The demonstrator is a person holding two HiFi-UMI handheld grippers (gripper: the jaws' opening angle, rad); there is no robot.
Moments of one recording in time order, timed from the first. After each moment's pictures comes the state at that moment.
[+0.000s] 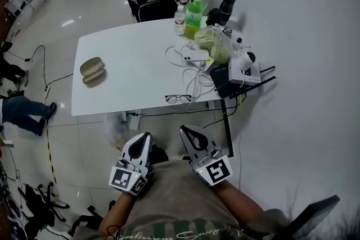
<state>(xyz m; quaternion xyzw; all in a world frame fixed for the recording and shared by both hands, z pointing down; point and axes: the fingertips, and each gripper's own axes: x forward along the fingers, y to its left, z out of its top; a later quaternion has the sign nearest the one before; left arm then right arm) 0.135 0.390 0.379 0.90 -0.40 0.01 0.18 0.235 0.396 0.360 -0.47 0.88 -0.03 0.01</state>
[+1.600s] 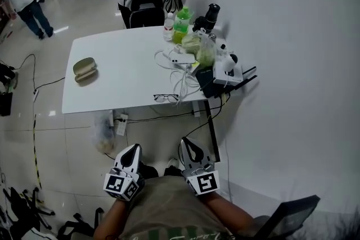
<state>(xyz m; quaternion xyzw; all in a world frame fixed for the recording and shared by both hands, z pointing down) 0.108 0.470 0.422 0.89 -0.41 0.03 0.20 0.259 0.487 0.391 -0.58 0.81 -0.04 -0.04</state>
